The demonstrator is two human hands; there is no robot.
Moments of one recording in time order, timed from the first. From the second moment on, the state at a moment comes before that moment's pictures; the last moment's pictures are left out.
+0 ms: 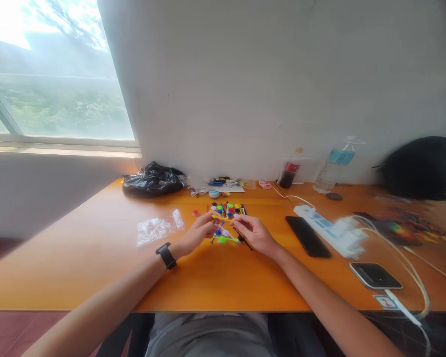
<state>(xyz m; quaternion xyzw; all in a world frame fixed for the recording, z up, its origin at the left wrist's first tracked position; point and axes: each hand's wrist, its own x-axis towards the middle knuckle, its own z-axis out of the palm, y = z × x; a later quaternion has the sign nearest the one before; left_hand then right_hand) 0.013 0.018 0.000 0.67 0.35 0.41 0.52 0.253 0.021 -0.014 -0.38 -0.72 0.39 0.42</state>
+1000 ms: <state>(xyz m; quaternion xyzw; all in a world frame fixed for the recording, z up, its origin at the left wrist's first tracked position) 0.019 0.024 -0.012 0.66 0.32 0.46 0.49 0.247 0.016 -0.012 -0.38 -0.72 0.42 0.40</state>
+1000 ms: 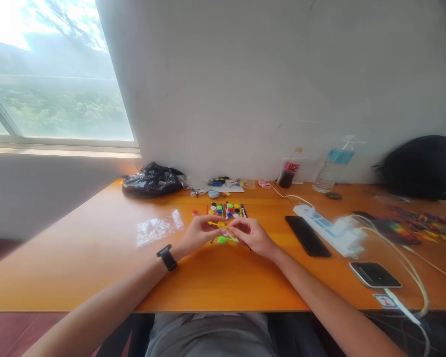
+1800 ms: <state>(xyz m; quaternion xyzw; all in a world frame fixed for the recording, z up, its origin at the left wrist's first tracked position) 0.014 0.025 -0.017 0.78 0.32 0.45 0.30 0.242 0.003 -0.007 -0.39 -0.82 0.18 0.38</state>
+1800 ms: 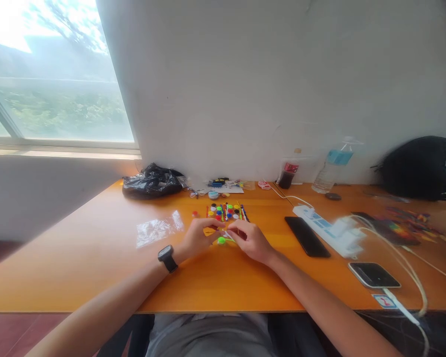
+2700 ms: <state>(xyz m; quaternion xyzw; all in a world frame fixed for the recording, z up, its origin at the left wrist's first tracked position) 0.009 0.030 -0.010 0.62 0.30 0.43 0.58 0.246 0.008 -0.002 -0.35 -0.77 0.21 0.48</state>
